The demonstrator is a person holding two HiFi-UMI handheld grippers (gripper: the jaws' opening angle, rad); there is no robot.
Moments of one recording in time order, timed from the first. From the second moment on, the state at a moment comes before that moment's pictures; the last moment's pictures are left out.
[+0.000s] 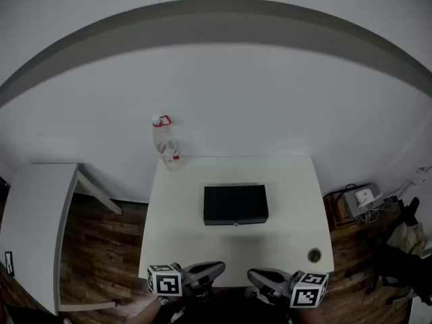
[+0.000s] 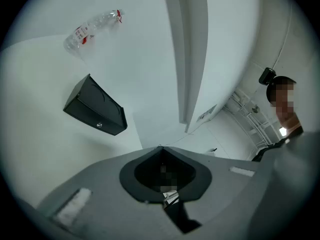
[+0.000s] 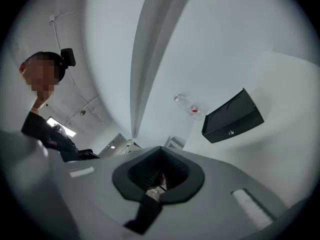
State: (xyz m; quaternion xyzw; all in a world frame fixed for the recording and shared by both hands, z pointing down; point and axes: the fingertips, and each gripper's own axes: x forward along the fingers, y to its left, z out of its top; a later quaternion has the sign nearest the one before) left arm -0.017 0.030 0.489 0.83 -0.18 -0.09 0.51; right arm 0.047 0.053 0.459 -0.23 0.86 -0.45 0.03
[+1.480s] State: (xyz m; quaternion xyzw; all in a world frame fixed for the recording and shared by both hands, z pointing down) left arm -0.070 -0.051 0.519 0.82 -0.29 -0.05 0.49; right arm 0.060 0.035 0.461 -0.24 0.85 -0.46 0.06
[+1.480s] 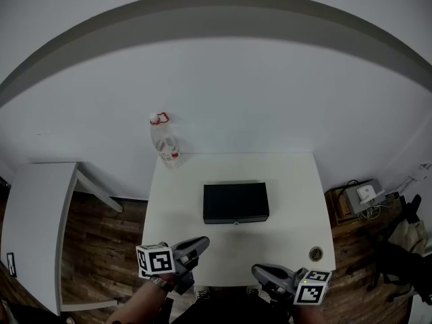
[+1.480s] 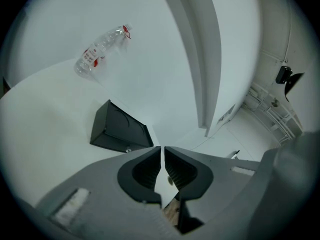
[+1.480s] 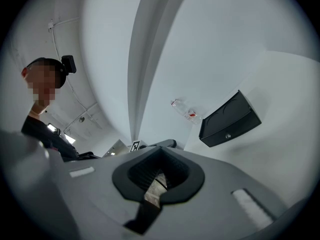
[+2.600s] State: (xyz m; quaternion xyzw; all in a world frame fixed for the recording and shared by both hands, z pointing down) left arm -0.107 -0.210 0.637 0.75 -0.44 0.14 0.47; right arm 0.090 0.038 0.482 -0.31 0.81 -0.48 0.08
